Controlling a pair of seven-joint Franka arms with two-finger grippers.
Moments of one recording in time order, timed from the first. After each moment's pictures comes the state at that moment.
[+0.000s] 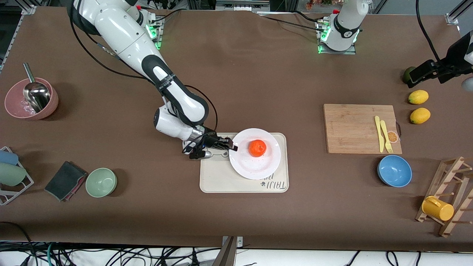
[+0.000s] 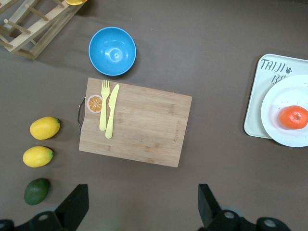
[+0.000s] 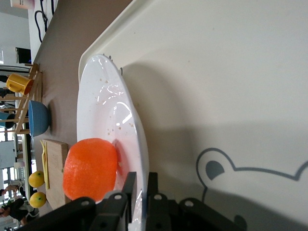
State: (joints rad) left arm 0.09 -0.06 -0.07 -1.62 -0.02 1.53 -0.17; right arm 0.32 0.90 0.36 -1.55 1.25 2.75 -0.52
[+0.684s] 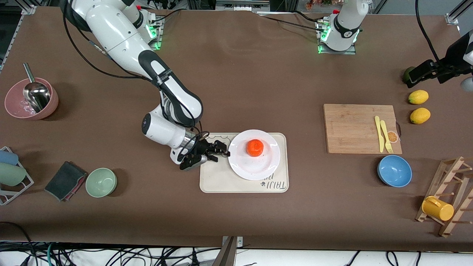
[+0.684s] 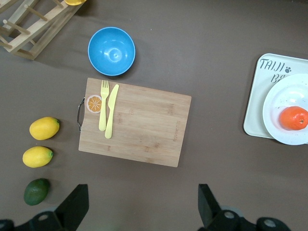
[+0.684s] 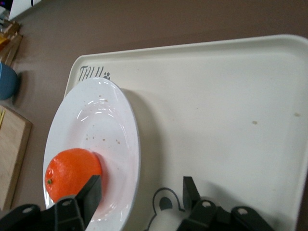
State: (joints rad) left arm 0.09 -0.06 -0.08 -1.62 -0.02 1.53 -0.17; right arm 0.32 0.84 0.26 -1.53 0.85 2.66 -0.52
